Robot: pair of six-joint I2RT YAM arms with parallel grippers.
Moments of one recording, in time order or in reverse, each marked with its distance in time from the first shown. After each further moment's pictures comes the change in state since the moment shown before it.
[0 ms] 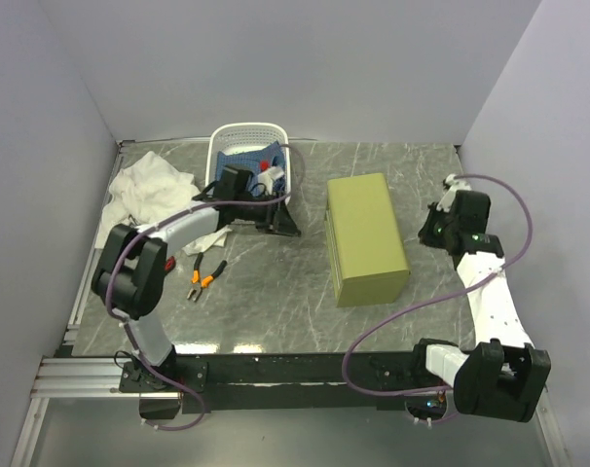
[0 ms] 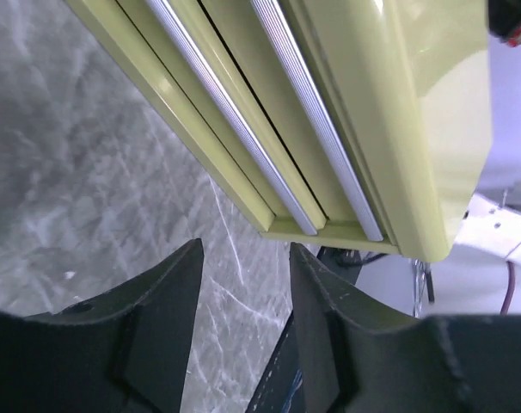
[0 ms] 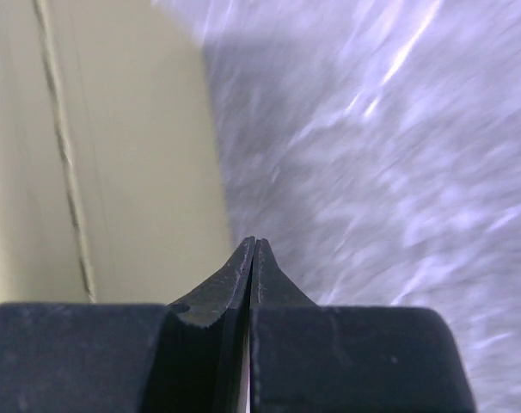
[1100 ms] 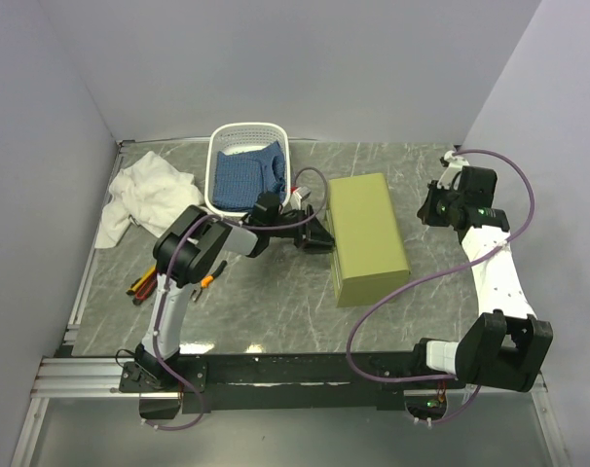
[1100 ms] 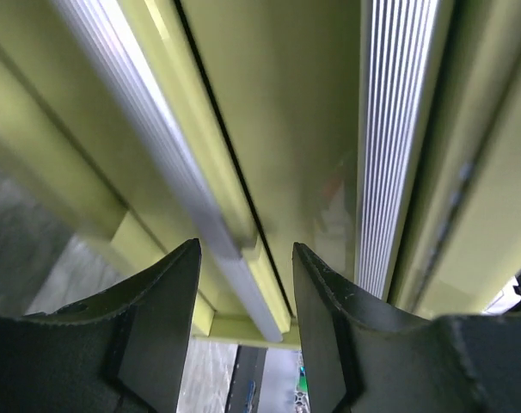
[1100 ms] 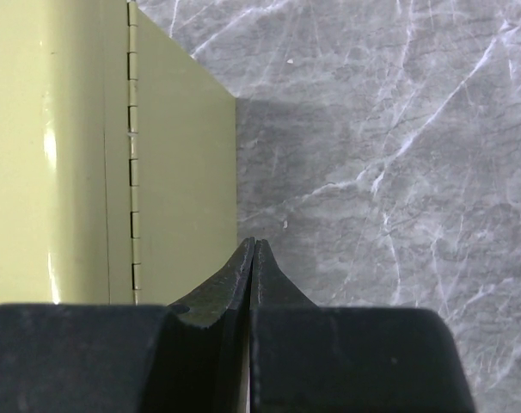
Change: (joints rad) left arm -0.115 0.412 -0.064 0.952 0.083 -0.703; right arm -0.015 0.159 0.219 -0.030 -0.097 -0.103
